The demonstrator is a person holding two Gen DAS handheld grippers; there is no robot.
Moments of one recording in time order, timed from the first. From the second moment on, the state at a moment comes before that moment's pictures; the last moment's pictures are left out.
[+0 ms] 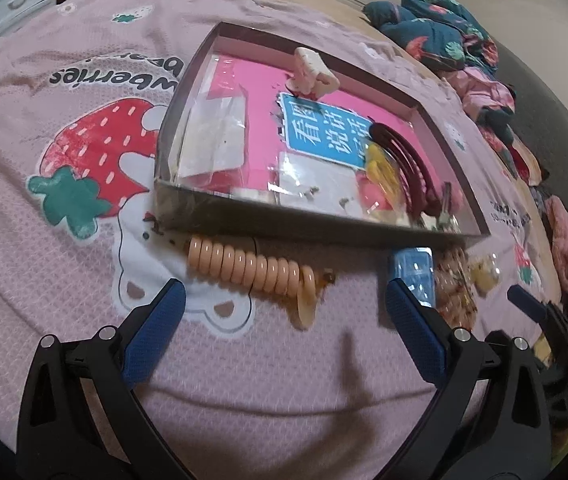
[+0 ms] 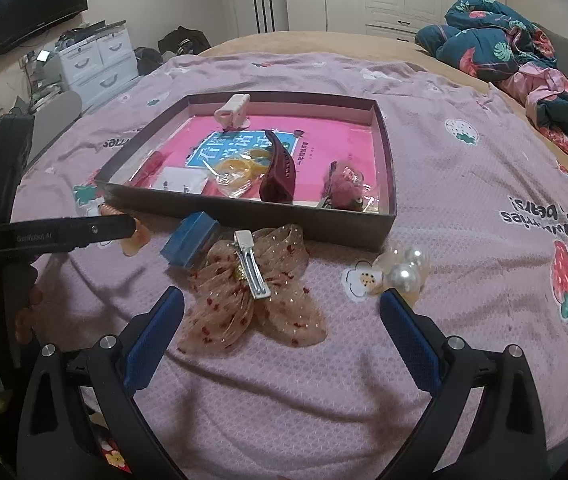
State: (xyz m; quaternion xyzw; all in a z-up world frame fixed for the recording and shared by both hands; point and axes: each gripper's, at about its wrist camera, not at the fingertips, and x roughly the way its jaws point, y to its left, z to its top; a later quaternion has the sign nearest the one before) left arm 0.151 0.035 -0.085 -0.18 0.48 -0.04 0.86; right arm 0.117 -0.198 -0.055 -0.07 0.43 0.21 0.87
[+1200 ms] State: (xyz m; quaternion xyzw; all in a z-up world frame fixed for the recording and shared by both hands) left arm 0.101 0.050 -0.075 -0.16 0.47 -0.05 0.87; right arm 0.109 -0.202 -0.060 -0.06 0.43 0.25 0.86
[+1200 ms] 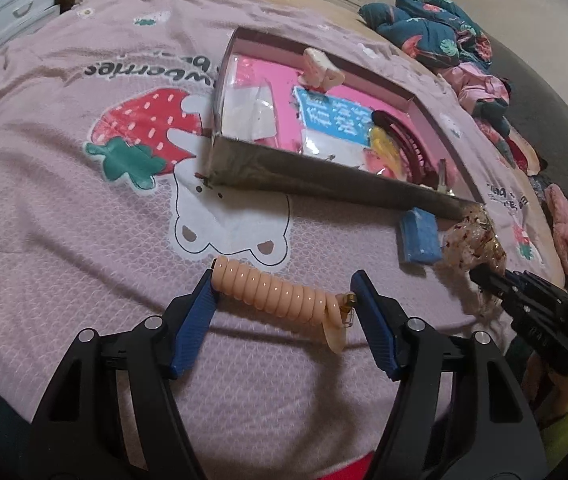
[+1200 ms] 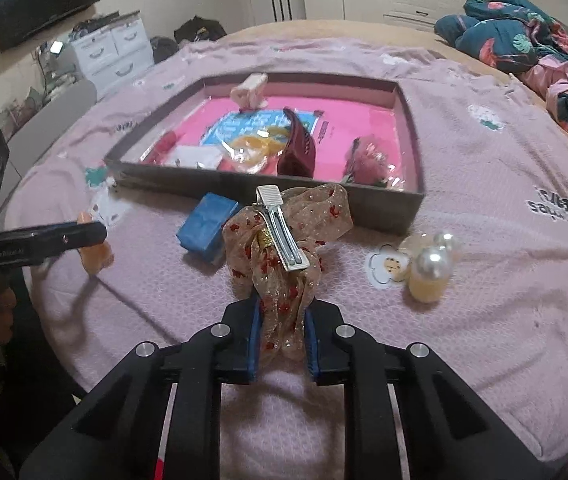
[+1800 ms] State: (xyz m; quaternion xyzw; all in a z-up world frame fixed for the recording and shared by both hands) left arm 0.116 0.046 -0.007 -0.13 0.40 -0.06 0.91; right arm 0.108 -0.211 0.011 -0.04 0.36 0.26 0.90
